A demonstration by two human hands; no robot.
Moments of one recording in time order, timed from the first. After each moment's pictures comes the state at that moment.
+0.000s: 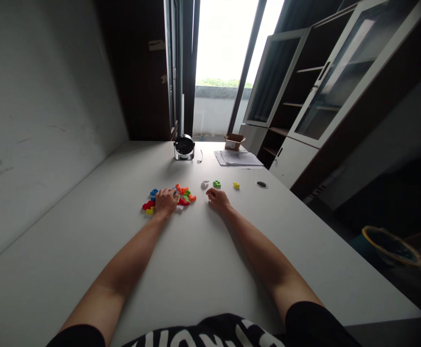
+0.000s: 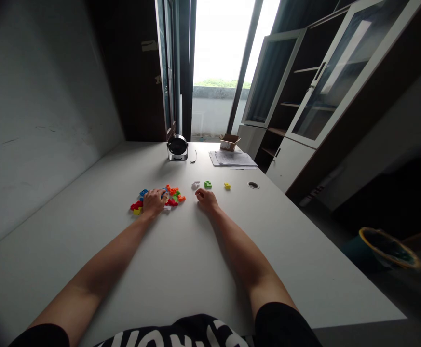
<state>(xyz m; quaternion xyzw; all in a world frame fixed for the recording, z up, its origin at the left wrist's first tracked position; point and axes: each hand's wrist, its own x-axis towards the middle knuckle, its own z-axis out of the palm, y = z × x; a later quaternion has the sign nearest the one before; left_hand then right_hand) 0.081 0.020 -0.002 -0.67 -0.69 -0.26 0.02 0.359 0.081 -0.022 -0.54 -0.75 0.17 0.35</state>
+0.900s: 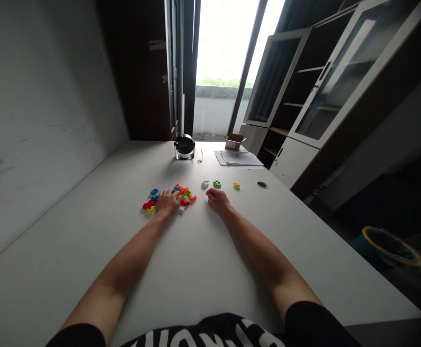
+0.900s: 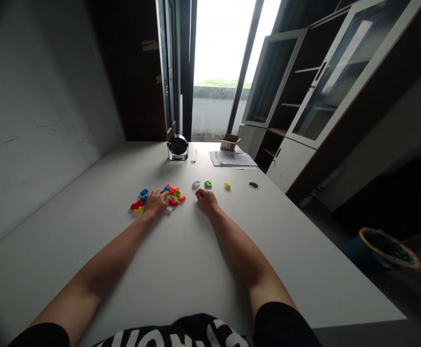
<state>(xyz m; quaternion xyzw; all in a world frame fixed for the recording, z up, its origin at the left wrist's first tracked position) 0.085 0.019 -0.003 -0.71 -0.66 -0.24 0.00 0.358 0.081 -0.021 -0.54 -0.76 0.17 0.33</state>
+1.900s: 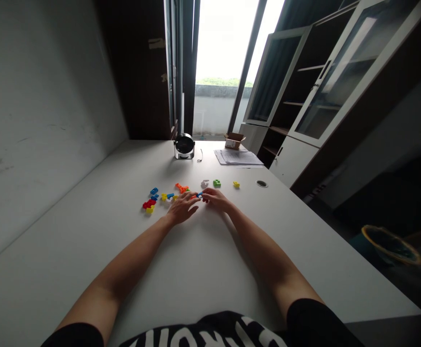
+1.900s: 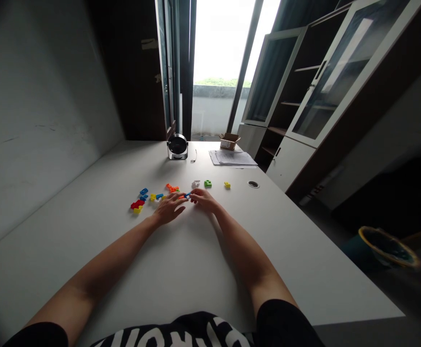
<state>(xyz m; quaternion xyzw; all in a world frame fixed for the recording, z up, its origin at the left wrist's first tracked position) 0.118 -0.003 0.003 -0.88 -0.39 -0.28 0.04 0.349 0.067 0.002 -0.35 -0.69 0.52 0.36</state>
